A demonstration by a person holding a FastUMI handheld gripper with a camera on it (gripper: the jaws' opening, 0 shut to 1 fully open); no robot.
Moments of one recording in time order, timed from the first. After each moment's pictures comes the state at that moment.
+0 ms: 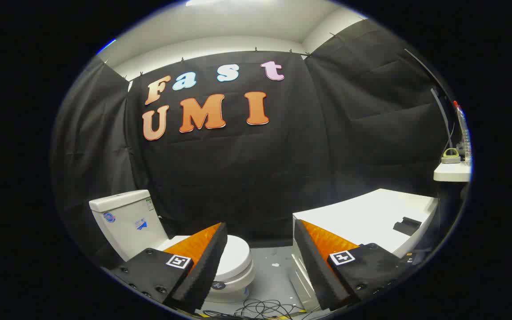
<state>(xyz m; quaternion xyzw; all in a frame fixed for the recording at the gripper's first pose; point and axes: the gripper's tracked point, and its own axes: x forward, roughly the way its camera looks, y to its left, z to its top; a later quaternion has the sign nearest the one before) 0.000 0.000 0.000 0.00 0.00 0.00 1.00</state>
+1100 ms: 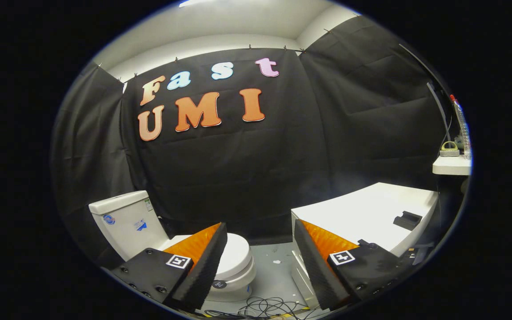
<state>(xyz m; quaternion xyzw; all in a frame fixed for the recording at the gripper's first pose) 0.000 -0.007 -0.002 0.02 0.01 -0.01 1.00</state>
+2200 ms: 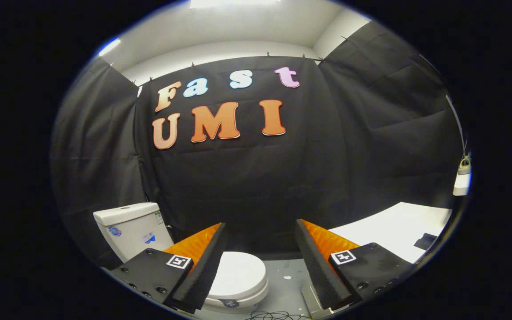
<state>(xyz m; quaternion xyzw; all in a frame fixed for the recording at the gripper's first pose) 0.068 0.058 0.052 -0.01 -0.03 0.05 1.00</state>
